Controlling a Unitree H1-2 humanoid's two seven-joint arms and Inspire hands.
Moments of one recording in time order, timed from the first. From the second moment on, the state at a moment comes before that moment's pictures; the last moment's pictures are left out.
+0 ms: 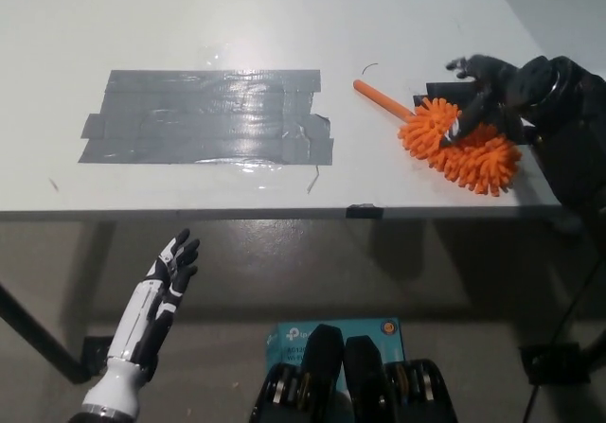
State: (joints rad) left_arm -0.05 0.15 -0.04 -0.03 0.03 -0.10 -0.10; right_arm -1.12 -0.29 0.32 0.92 -0.52 0.46 0.48
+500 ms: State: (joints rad) left_arm 0.05 0.15 -0.05 -0.07 0.04 -0.08 -0.10; right_arm -1.09 -0.29 0.46 0.94 -0.57 0.42 0.44
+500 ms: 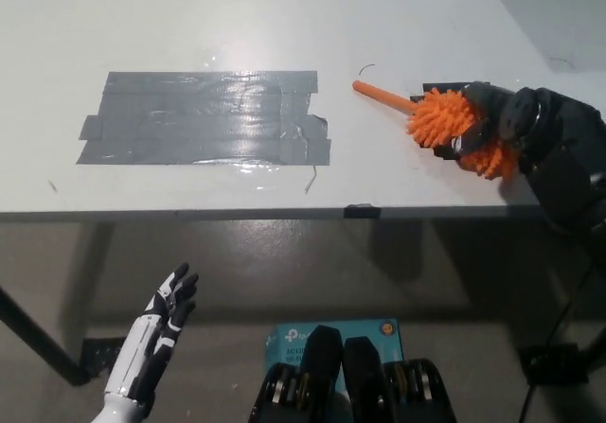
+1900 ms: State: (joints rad) left_arm 0.04 0.18 -0.05 0.01 0.06 -0.08 -0.10; right_arm -0.78 -0.06 -0.31 0.42 -0.09 0.43 0.20
